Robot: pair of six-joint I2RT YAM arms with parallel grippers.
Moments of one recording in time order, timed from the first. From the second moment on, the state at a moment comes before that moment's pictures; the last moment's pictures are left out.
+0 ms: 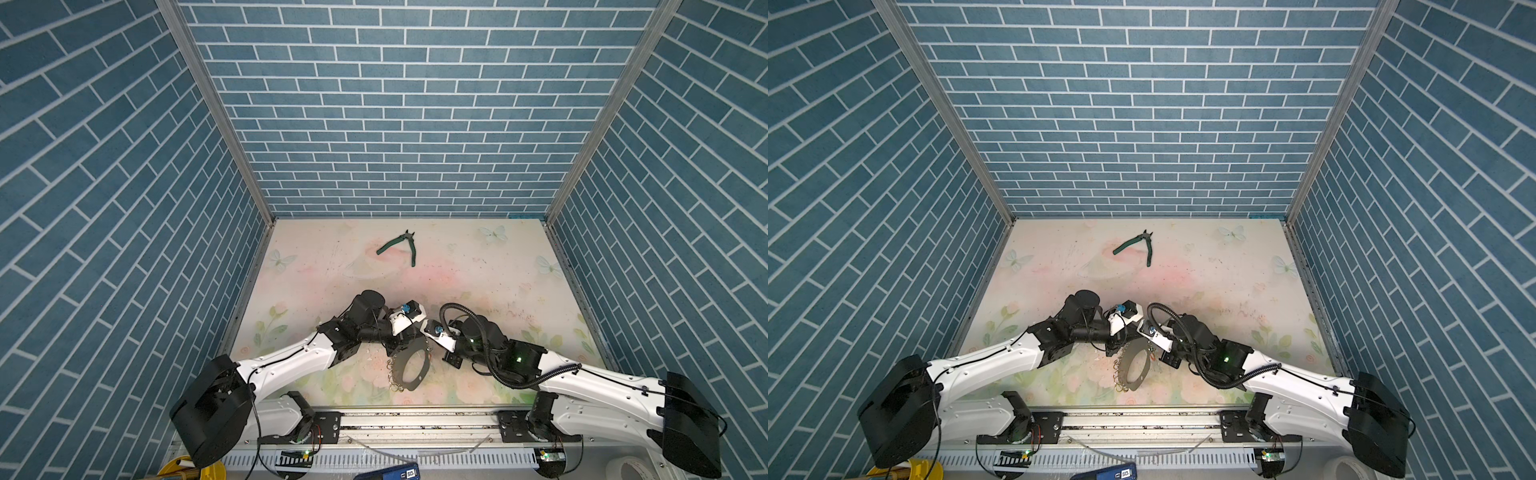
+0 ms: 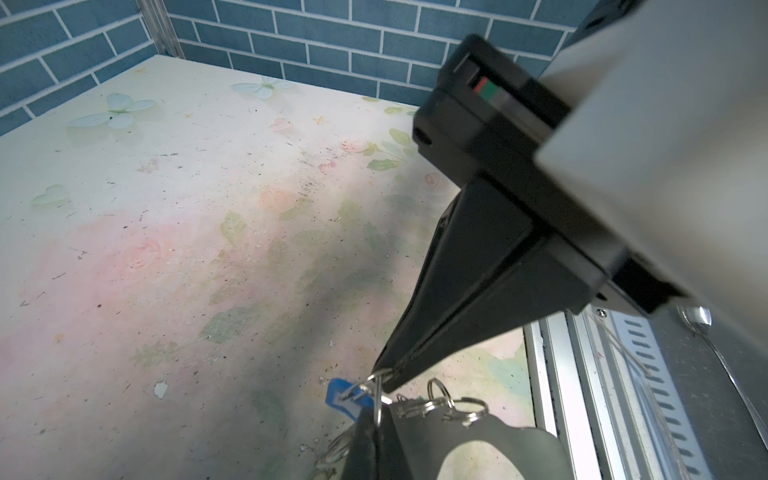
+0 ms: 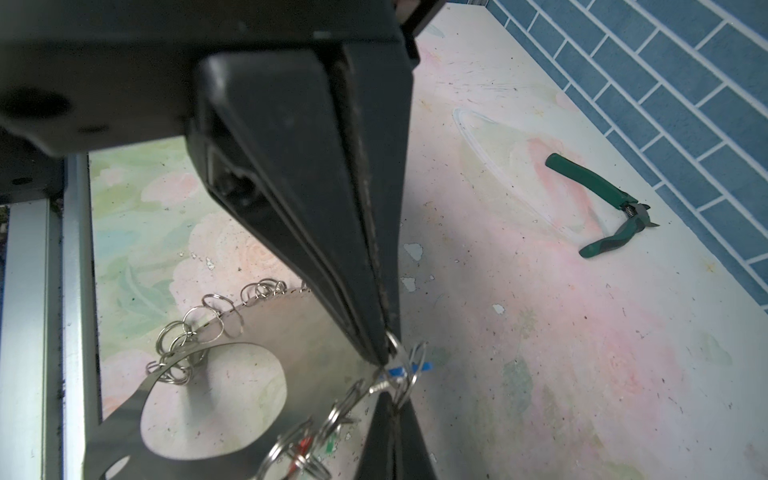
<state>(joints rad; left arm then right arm) -0.78 1.24 0.59 0.11 0.58 0.22 1.07 1.02 0.52 -0.05 0.00 -0.27</state>
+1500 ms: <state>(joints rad) -0.79 1.15 0.46 0.23 0.64 0.38 1.06 0.79 0.53 -0.09 -0.03 -0.19</state>
